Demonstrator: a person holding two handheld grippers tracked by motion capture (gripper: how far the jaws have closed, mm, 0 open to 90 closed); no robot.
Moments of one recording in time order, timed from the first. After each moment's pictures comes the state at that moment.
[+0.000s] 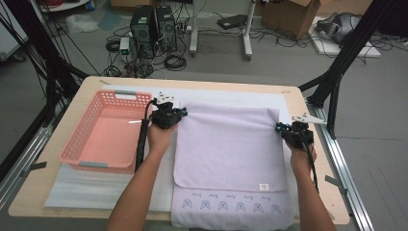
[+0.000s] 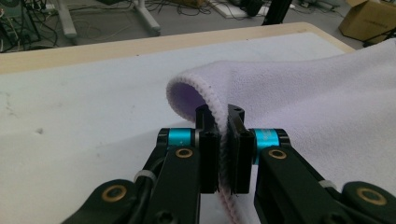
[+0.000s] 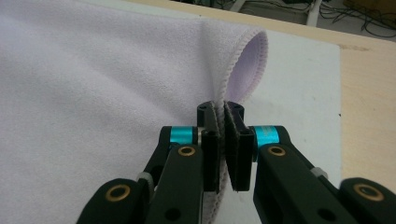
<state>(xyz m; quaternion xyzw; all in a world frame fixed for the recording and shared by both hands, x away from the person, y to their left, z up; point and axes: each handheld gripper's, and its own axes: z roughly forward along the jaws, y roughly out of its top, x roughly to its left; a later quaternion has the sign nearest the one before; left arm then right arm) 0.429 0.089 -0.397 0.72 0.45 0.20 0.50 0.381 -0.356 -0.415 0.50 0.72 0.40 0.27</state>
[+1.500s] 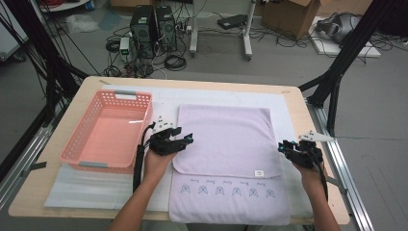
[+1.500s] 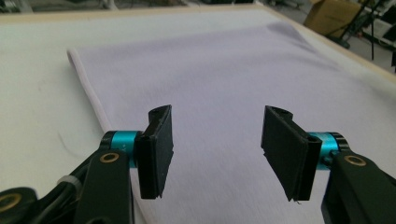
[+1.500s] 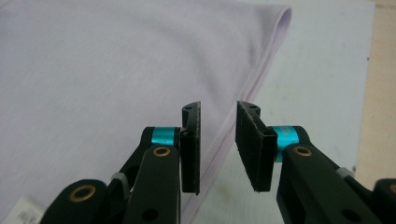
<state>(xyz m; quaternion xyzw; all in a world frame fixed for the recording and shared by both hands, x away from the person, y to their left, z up) 0.343 0.090 -0.427 0.73 0.42 0.16 0.52 0.313 -0.371 -0.422 0.48 0.75 0.40 0.22</state>
